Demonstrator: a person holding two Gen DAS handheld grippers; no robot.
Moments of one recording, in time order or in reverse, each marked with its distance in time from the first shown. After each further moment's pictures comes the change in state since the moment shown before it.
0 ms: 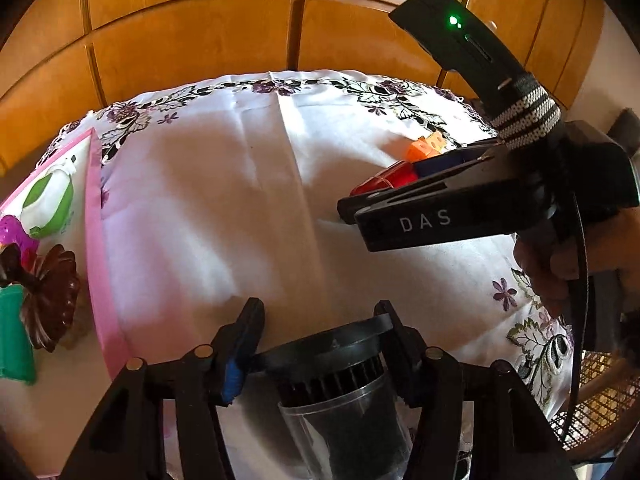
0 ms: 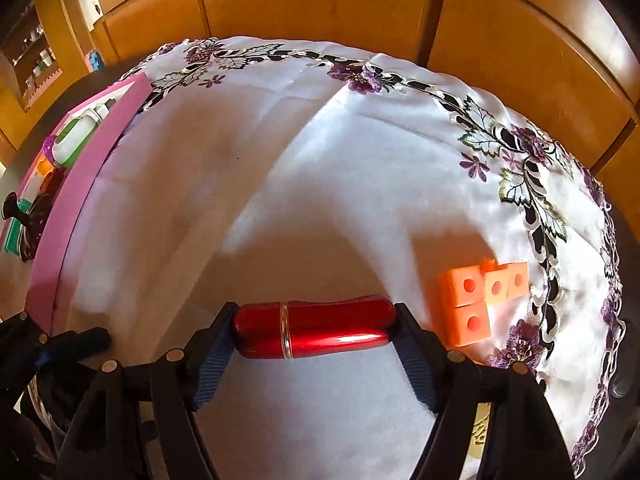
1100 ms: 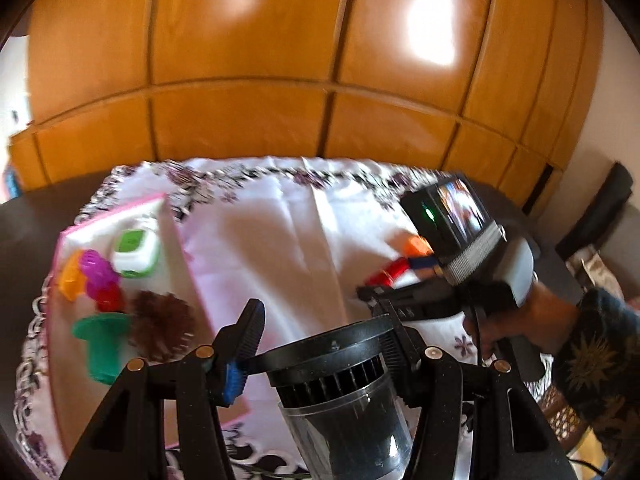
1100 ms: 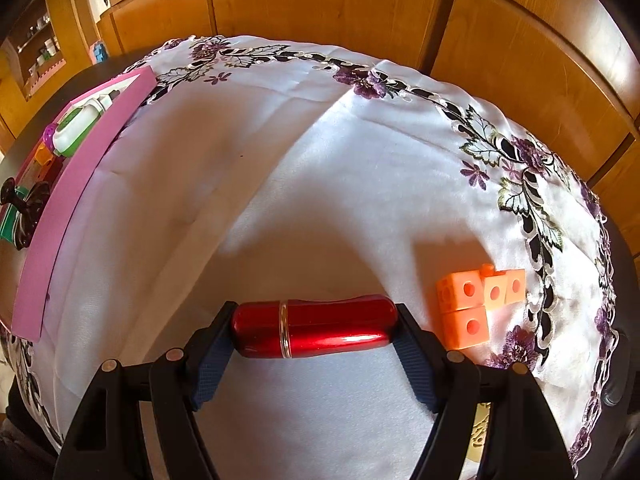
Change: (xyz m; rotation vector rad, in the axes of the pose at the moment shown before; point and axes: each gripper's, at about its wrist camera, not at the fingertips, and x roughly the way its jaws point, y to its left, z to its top) left arm -0.113 0.034 0.012 -0.087 -0.238 0.023; right arm -0.002 0.002 -0.001 -0.037 -0.016 -0.024
